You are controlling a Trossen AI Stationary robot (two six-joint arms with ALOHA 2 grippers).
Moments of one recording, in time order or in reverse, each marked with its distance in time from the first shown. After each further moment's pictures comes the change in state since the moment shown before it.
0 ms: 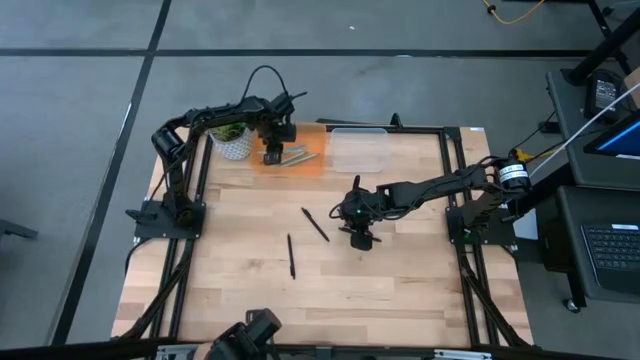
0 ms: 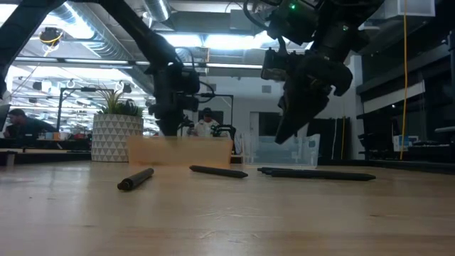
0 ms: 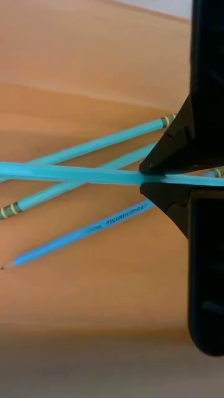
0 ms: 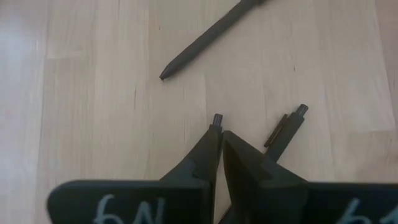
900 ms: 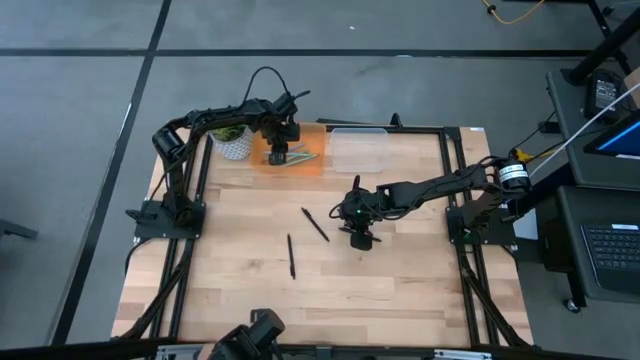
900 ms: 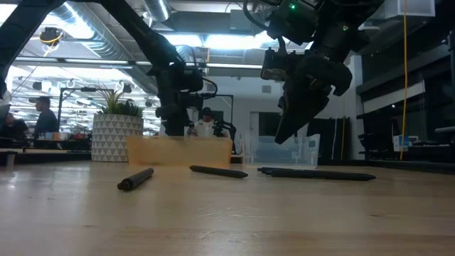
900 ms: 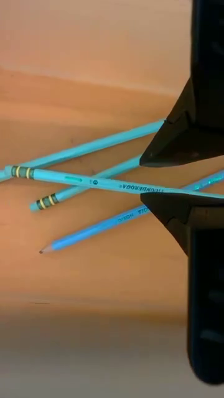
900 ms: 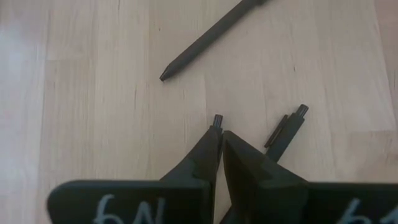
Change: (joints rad) left arm -0.021 0.000 -0.012 0.098 -0.002 -0.029; right arm 0.000 0.000 0.000 0.003 0.000 0.004
